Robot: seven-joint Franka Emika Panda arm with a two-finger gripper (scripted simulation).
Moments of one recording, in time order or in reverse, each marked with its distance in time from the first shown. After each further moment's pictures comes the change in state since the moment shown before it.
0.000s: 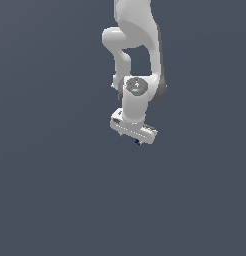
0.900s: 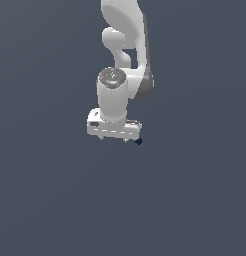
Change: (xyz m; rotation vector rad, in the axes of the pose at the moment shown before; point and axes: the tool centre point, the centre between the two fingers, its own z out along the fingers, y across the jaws) arm 0.069 0.053 -0.049 -0.032 0.010 -0.368
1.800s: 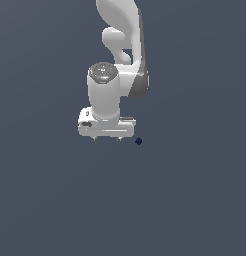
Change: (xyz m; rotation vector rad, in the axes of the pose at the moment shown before) arm 0.011 0.024 -0.017 -0.012 0.000 -0.116
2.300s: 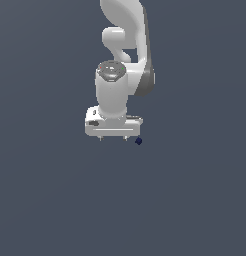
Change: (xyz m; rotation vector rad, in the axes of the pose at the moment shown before) arm 0.000 -0.024 -0.005 0.015 0.006 -0.004
